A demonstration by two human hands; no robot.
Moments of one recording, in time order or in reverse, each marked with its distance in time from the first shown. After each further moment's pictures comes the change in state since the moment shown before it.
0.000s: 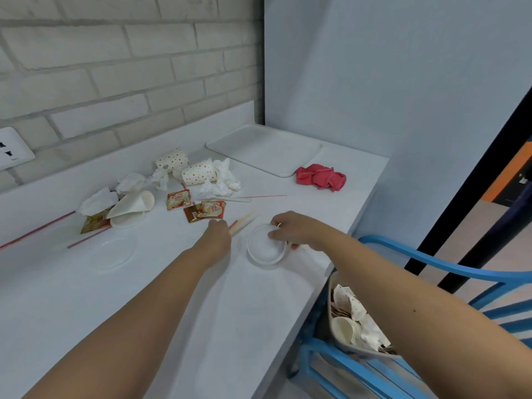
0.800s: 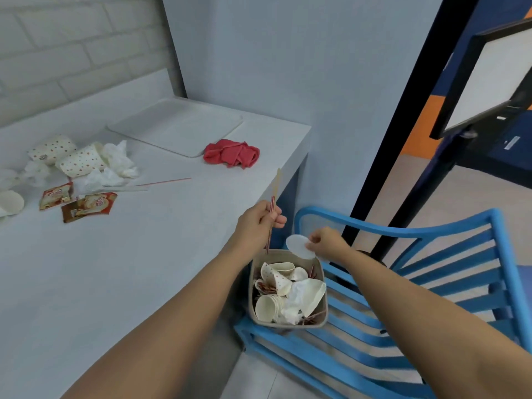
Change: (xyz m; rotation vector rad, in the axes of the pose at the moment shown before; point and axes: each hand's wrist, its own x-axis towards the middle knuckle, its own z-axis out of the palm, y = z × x) left_hand -0.025 0.242 0.115 -0.854 -0.095 0.328; right_hand -0.062 0.271 -0.088 -0.100 0.265 0.353
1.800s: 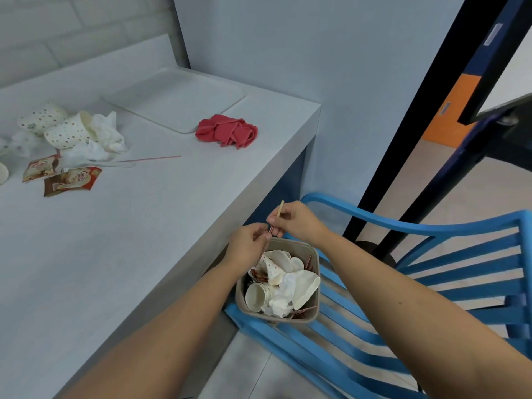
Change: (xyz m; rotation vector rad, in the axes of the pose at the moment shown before) left_hand 0.005 -0.067 0.045 0.172 0.058 -0.201; right_hand 0.030 -0.021 0.008 0.485 -0.174 -0.360
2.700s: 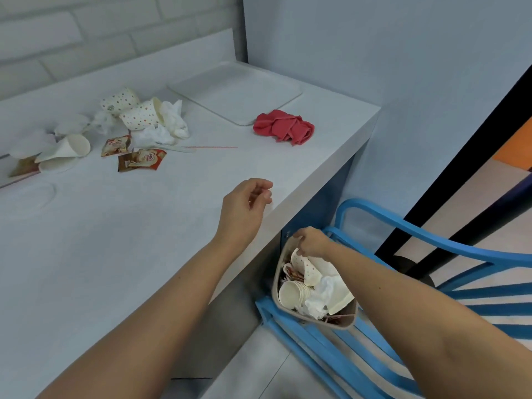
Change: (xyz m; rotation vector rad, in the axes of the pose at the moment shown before) left_hand -0.036 0.025 -0.099 -0.053 0.432 0.226; right_hand 0.035 0.023 0.070 -0.626 -0.231 0.229
